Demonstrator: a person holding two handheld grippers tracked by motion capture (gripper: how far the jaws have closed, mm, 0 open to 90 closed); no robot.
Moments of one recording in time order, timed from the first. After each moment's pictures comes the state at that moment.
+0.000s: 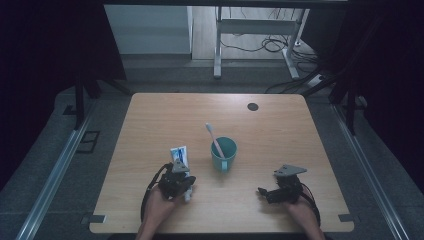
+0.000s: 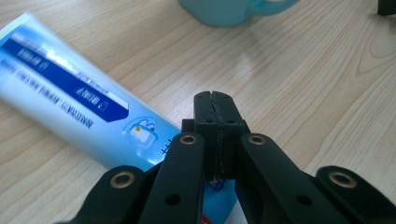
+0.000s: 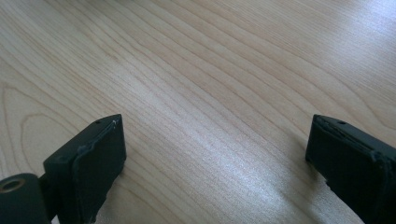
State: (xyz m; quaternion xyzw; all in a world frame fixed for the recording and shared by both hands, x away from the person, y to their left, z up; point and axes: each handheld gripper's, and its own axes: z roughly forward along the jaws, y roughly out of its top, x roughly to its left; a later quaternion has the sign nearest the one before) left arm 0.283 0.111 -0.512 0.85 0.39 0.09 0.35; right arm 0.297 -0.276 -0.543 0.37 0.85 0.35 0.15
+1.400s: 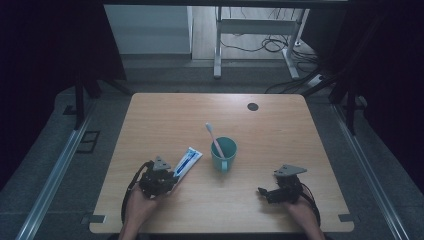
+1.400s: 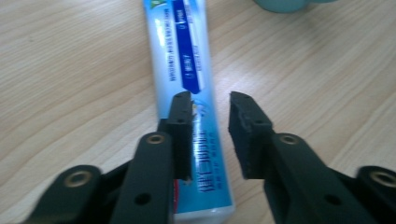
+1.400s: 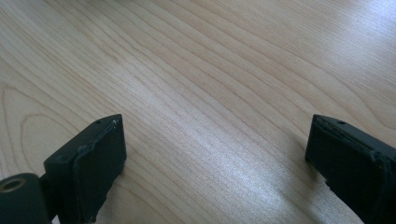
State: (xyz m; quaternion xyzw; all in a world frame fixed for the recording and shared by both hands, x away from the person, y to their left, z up) left arm 0.280 0.157 -0.496 0.83 0.43 0.13 0.32; right arm 0.297 -0.276 -0.543 0.37 0.85 0.35 0.15
